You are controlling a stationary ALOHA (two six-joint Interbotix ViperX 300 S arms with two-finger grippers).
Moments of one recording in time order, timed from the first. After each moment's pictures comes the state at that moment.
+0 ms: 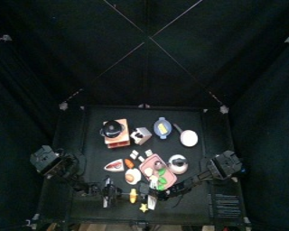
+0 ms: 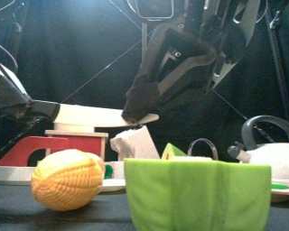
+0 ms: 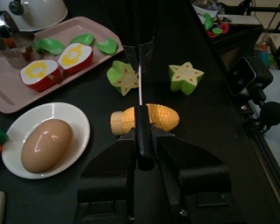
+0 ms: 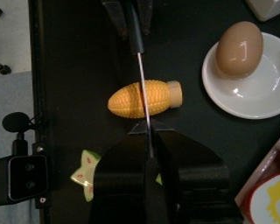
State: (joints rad) left arm -0.80 0.12 0.98 -0.96 -0.85 0.40; right arm 0.44 0.25 0.40 -1.15 0.30 1.68
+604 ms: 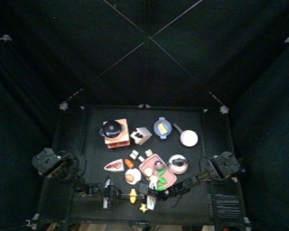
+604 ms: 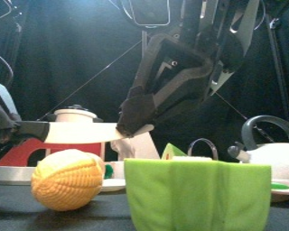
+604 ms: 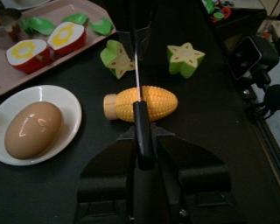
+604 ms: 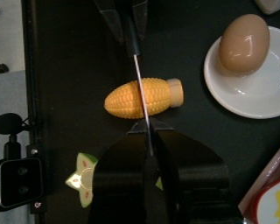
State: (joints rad) left arm -0.81 0.17 0.97 -0.96 -0.82 0.37; right arm 0.44 0.29 0.39 -1.14 0.28 1.68
